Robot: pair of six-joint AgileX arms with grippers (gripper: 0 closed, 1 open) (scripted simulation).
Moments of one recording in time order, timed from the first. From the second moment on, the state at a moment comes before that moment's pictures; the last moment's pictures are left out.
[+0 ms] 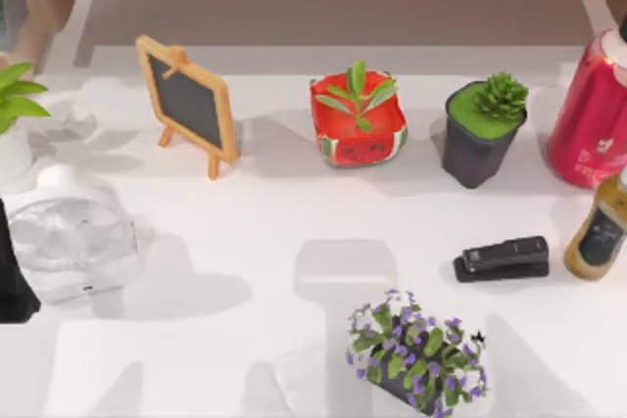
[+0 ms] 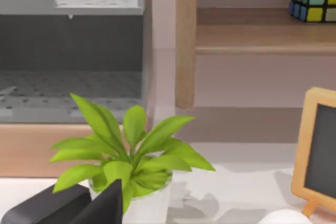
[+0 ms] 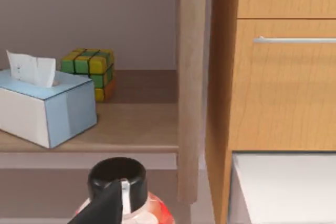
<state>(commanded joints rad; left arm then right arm) 0.00 0.00 0.00 0.00 0.00 0.00 -0.23 0.59 0.38 0.23 -0.22 0.01</state>
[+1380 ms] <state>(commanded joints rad) 0.00 0.00 0.00 0.00 0.00 0.00 -0.53 1.27 0.47 0.79 -0.44 -0.48</state>
